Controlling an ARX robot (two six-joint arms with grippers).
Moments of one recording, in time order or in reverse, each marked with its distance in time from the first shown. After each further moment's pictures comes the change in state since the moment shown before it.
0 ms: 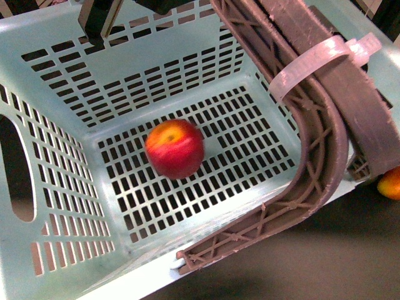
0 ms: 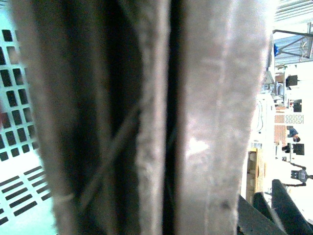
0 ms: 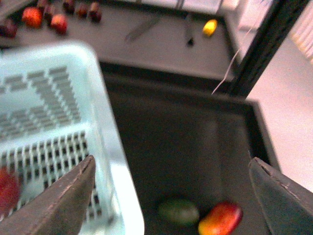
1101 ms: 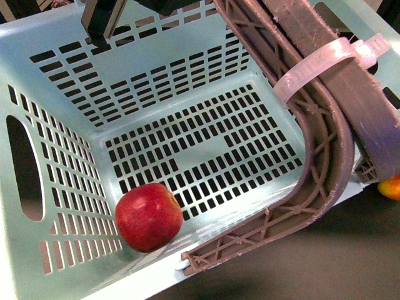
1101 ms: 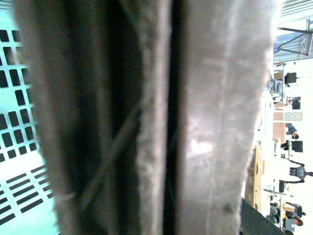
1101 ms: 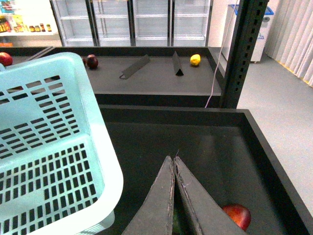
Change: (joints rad) left arm 0.000 0.000 0.000 0.000 0.008 0.000; right arm -0.251 -0.461 -0.433 0.176 -0.228 0.071
